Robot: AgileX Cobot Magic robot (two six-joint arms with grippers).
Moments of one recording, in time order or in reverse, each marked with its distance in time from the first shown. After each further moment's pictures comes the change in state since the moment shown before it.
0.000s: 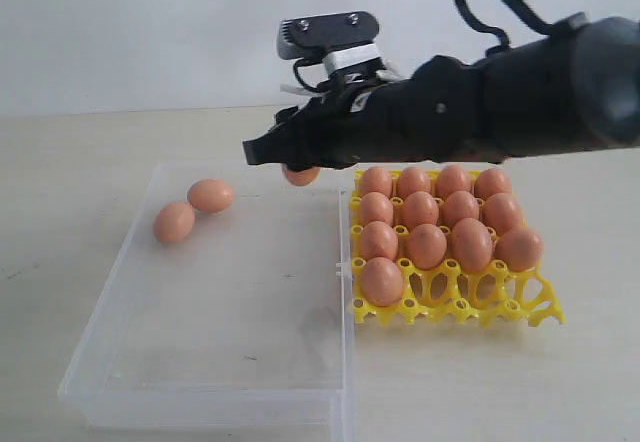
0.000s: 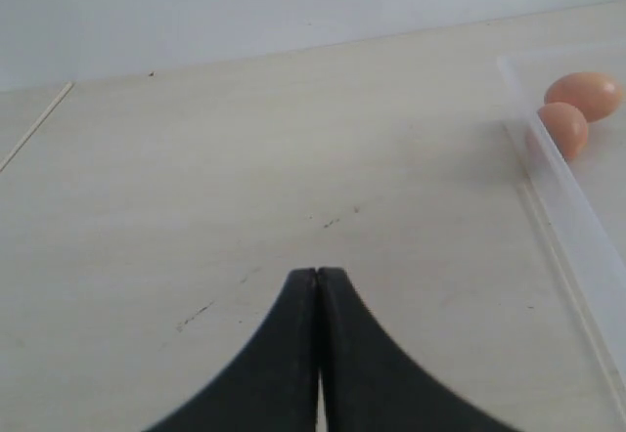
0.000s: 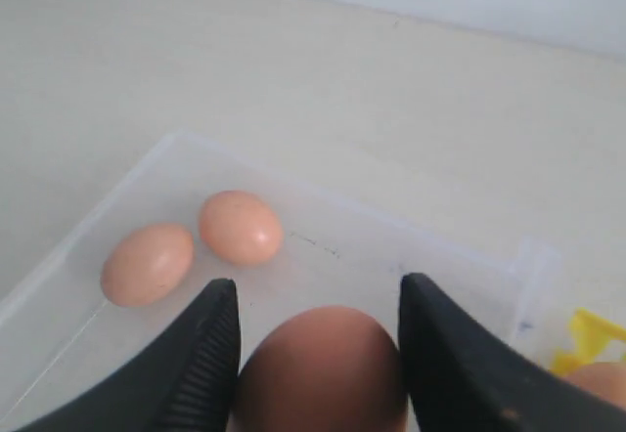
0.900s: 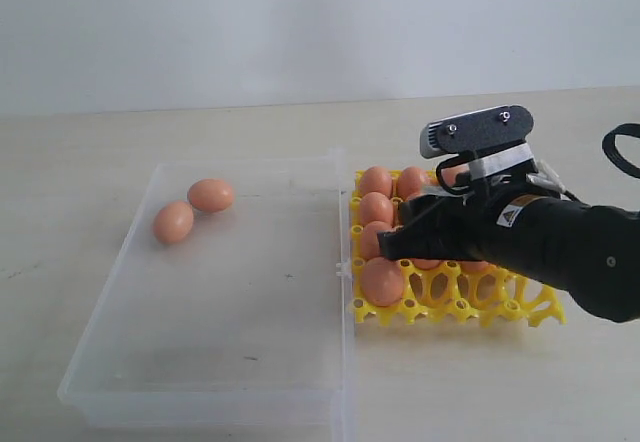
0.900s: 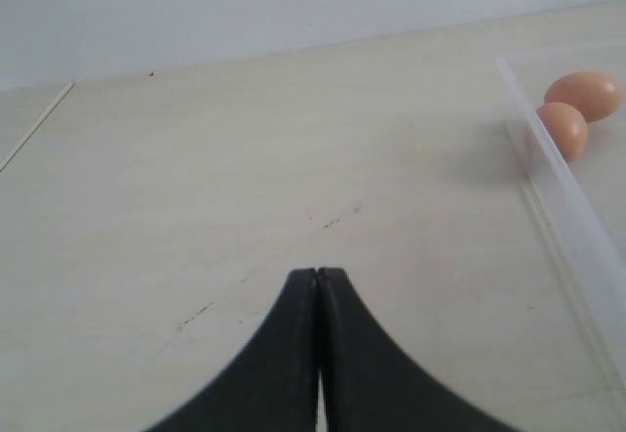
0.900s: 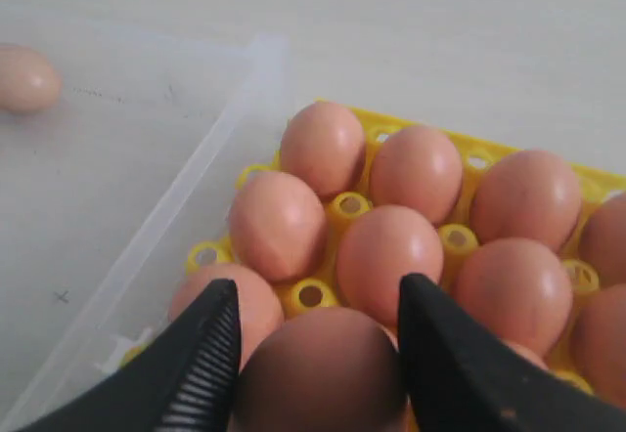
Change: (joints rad) left arm 0.000 0.000 0.000 0.000 0.000 0.000; right arm -0.092 -0.193 0.537 0.000 -0.347 -0.014
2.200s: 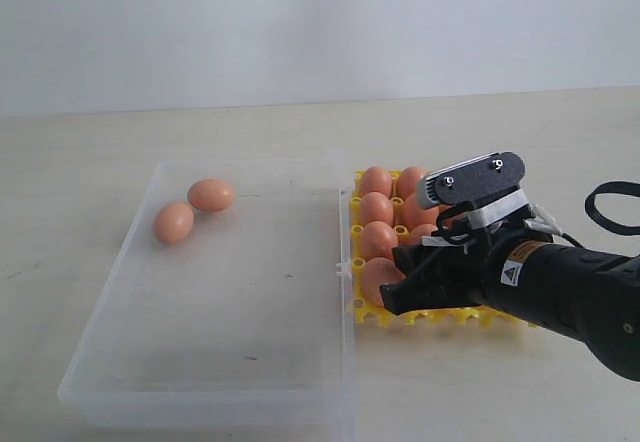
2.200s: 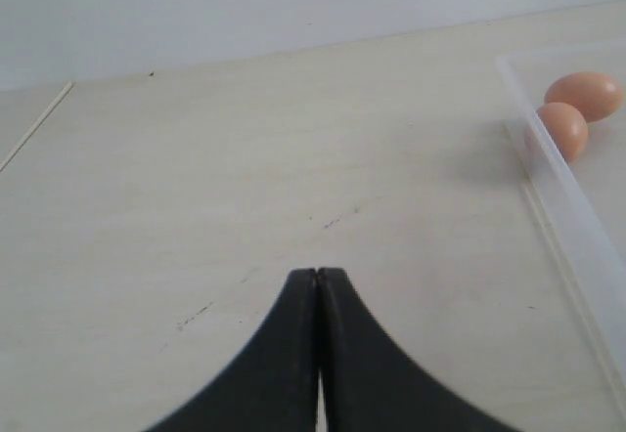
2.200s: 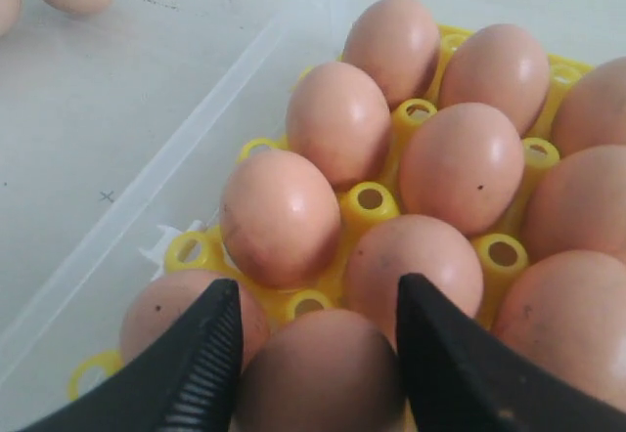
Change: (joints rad) left arm 0.000 0.000 0.000 0.000 0.000 0.000; right arm -0.001 0.044 0.100 -0.279 -0.083 0.226
